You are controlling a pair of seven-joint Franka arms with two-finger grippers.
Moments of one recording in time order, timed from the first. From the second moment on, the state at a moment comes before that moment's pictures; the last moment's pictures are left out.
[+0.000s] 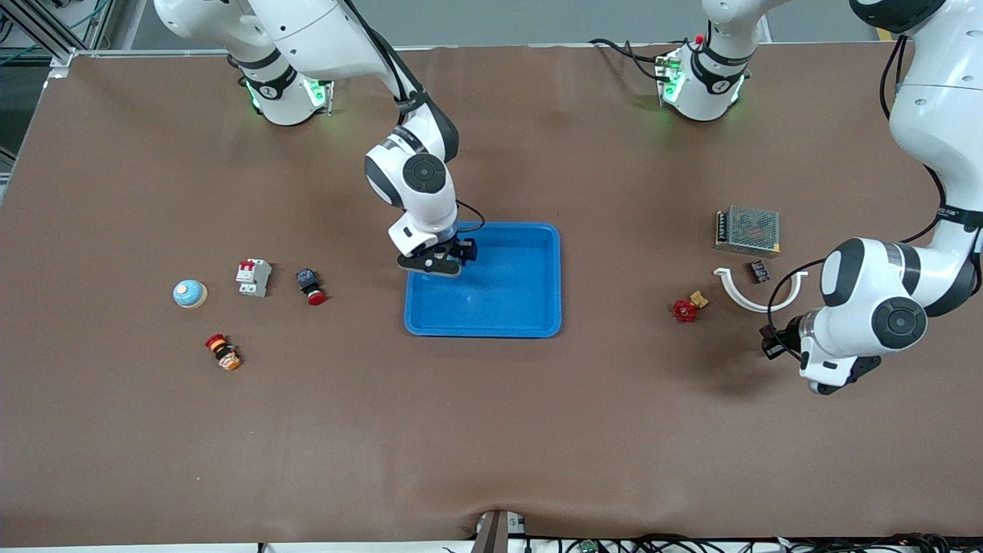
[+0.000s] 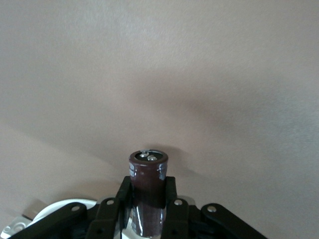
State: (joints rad) left arm 0.48 0.73 -0.51 -1.66 0.47 2.12 -0.74; right arm 0.80 0.56 -0.05 -1.99 -0.03 2.56 0.94
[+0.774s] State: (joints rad) left arm 0.48 0.73 -0.51 -1.68 0.48 2.15 -0.79; right arm 0.80 0.56 -0.05 -1.99 -0.03 2.56 0.94
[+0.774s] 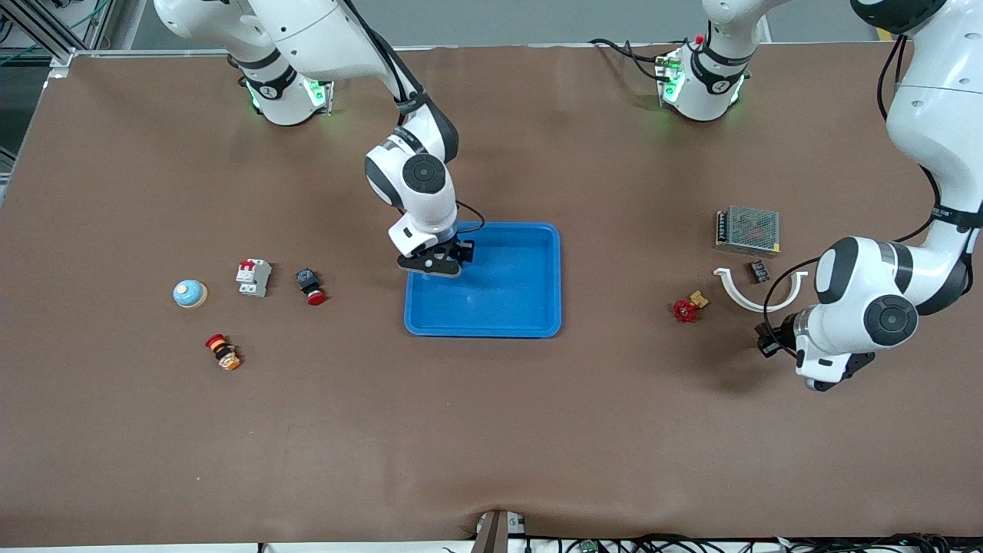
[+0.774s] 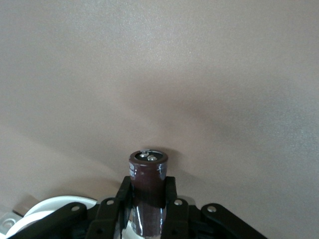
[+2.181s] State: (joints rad) left arm 0.48 0.70 -0.52 -1.68 0.48 2.16 -0.79; right arm 0.74 0.42 -0.12 -1.89 -0.04 2.26 0.67
